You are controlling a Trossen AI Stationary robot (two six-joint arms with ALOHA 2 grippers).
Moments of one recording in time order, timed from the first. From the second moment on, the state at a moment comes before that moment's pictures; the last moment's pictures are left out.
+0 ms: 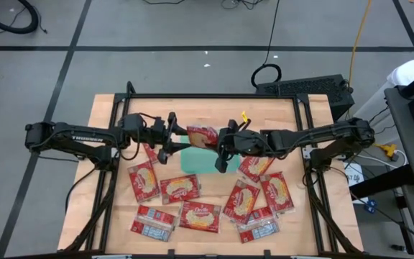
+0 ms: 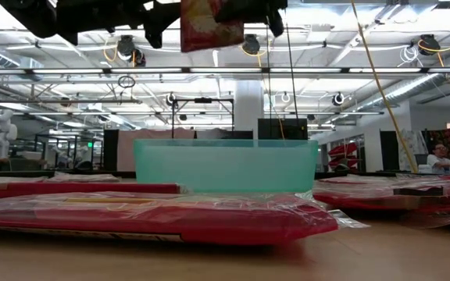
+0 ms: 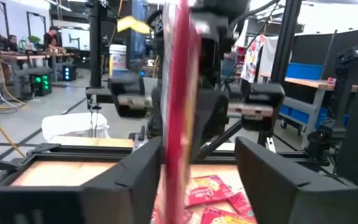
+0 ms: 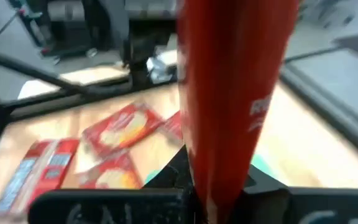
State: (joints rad) left arm 0.15 1.12 0.56 0.69 0.31 -0.11; right arm 0.10 1.49 1.19 -0.14 0.31 0.27
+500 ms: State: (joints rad) left arm 0.15 1.13 0.56 0.63 0.38 -0.06; right arm 0.10 1.50 1.13 -0.09 0.20 0.36
